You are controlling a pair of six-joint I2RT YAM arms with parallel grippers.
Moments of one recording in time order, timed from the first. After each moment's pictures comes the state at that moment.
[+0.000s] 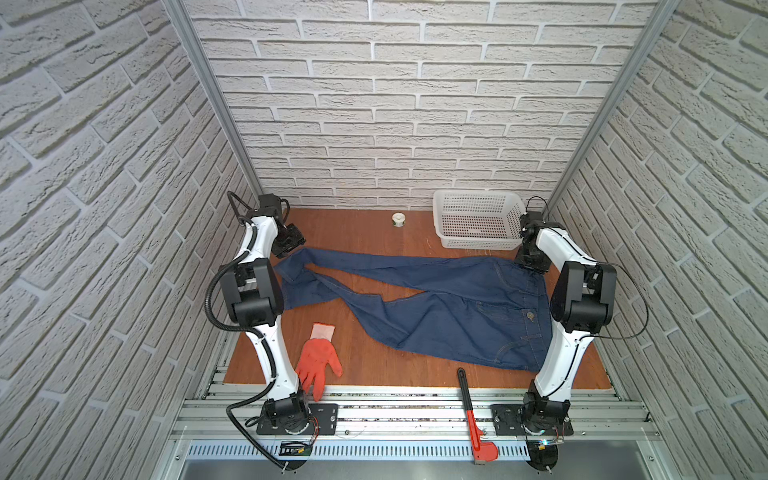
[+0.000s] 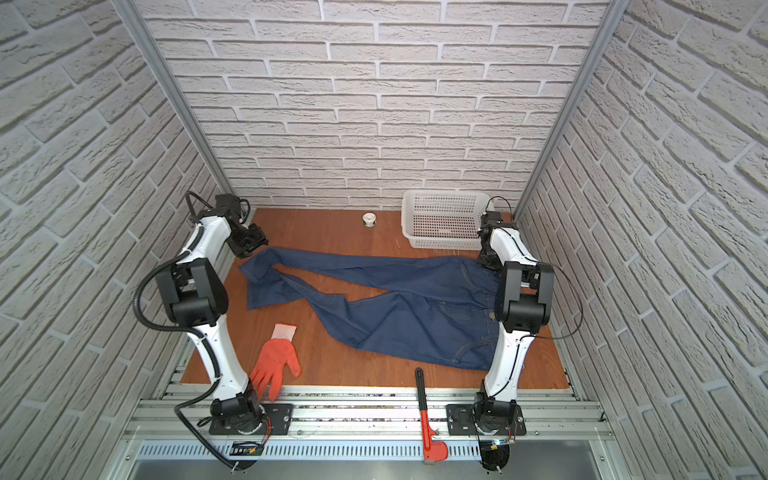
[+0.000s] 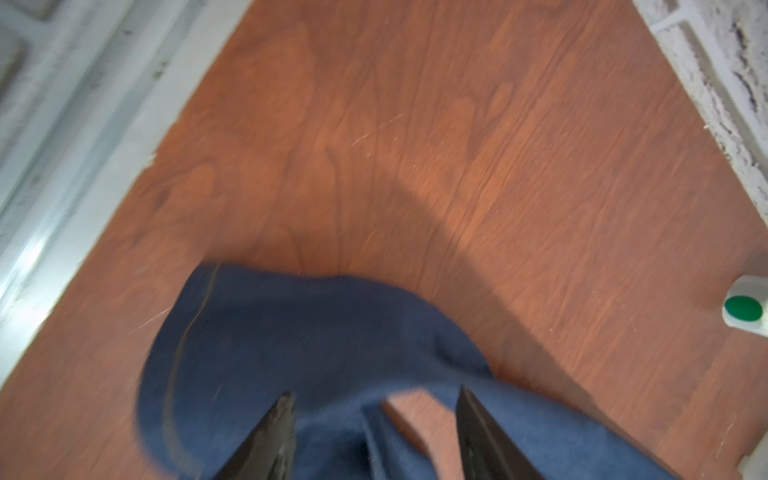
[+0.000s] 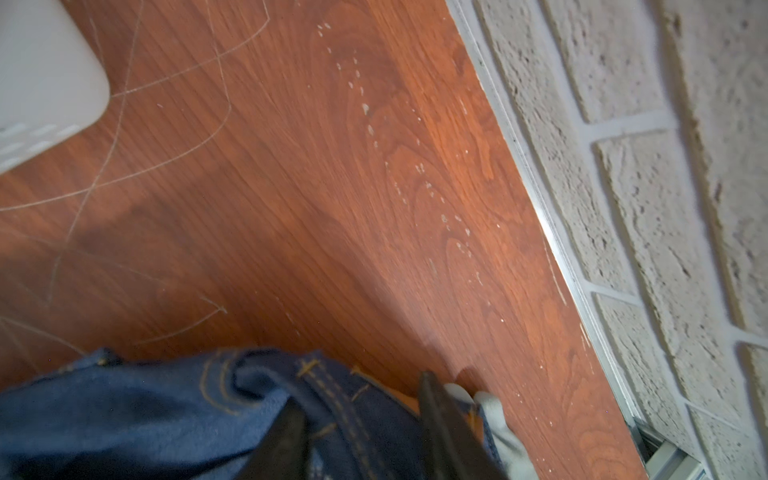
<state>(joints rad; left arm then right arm) 0.20 2.05 1.83 -0.95 0.10 -0.44 -0.18 2.03 1.65 -1.01 0.41 0.45</state>
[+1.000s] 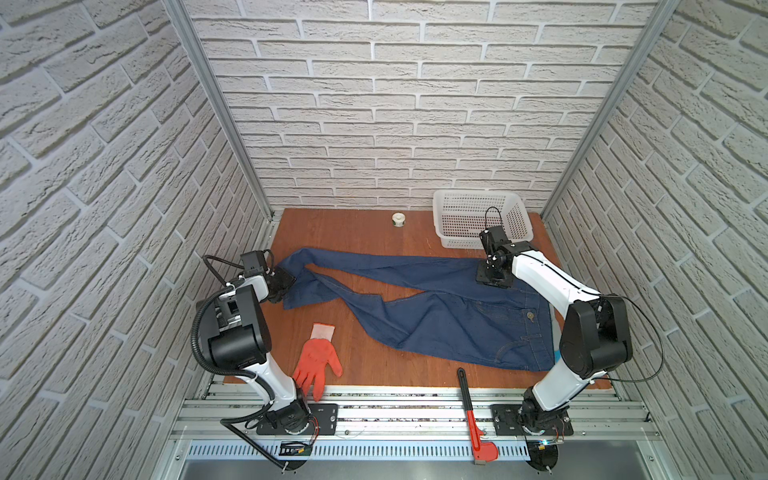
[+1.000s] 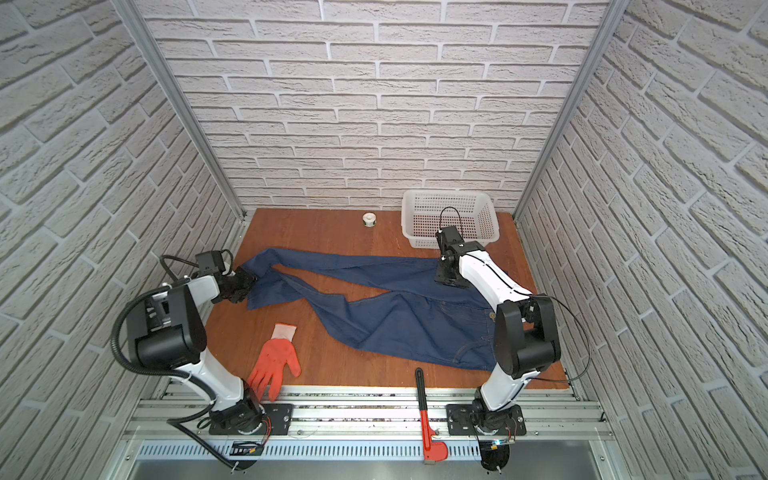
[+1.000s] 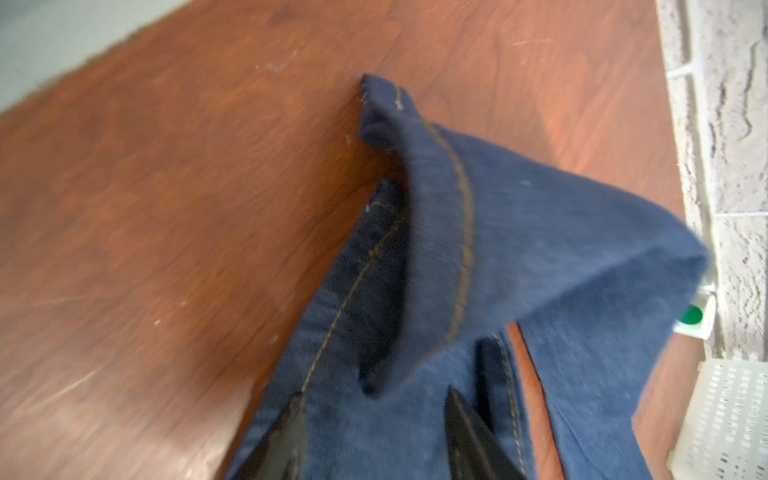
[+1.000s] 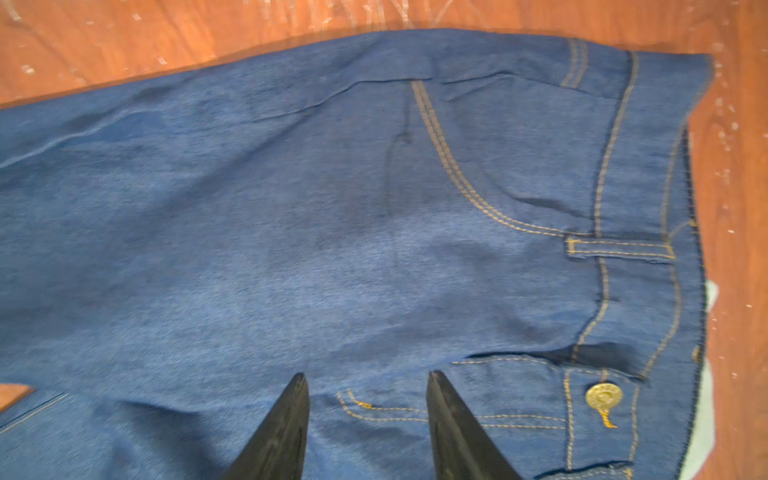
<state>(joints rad) 0.35 1.75 0.95 -0.20 0.31 -0.59 0.19 1.68 1.30 -0.89 0.20 0.49</state>
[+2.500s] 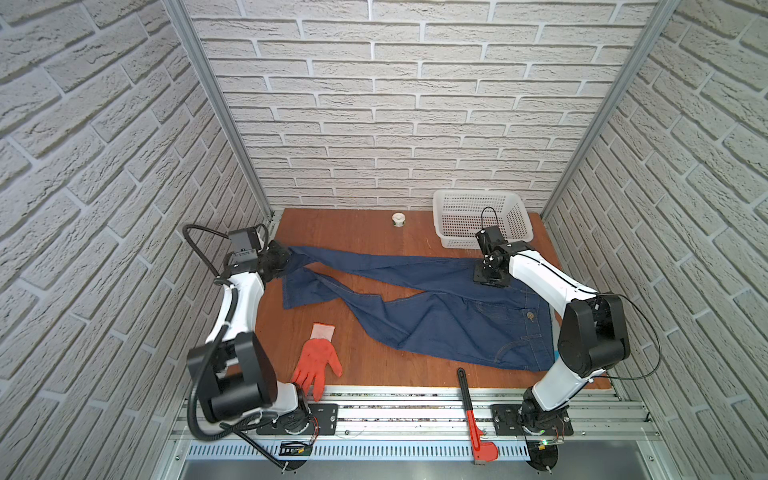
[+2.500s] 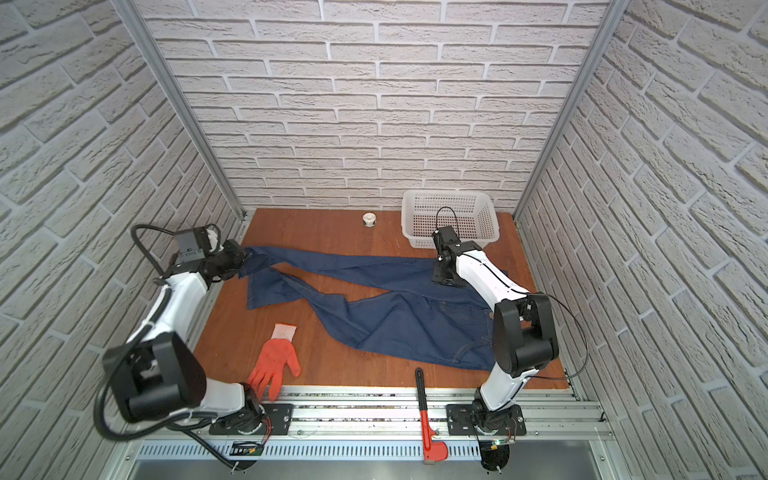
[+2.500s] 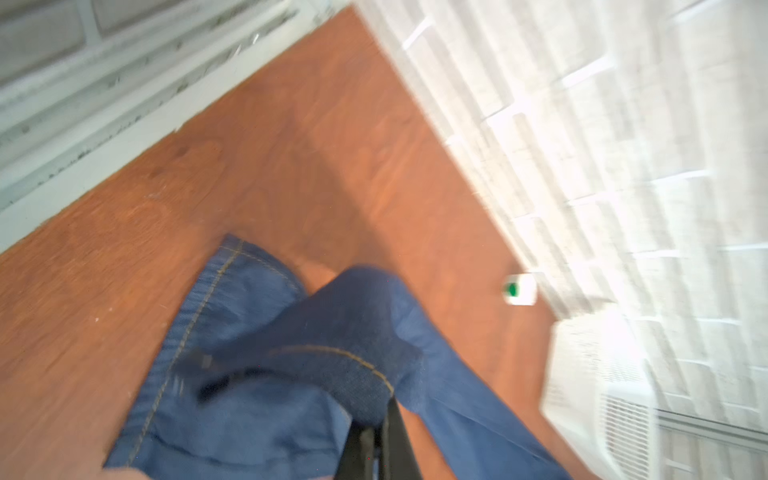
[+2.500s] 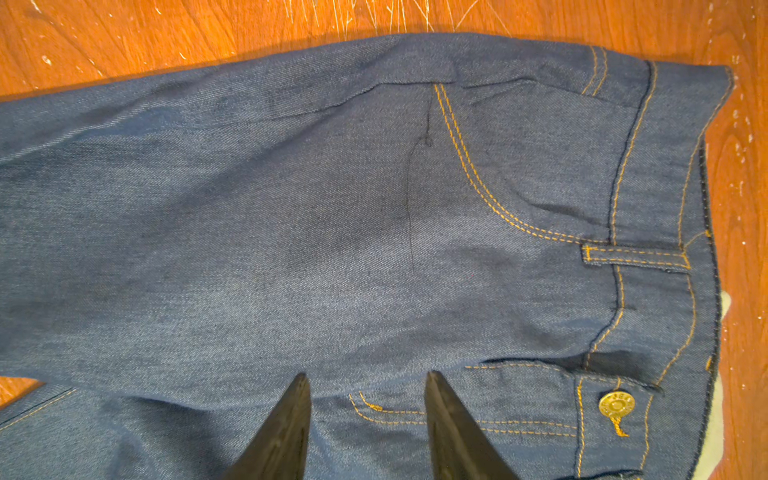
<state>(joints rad) 0.30 1.32 1.09 -0.43 0.34 -0.65 0.20 1.69 1.30 -0.89 0.21 0.48</state>
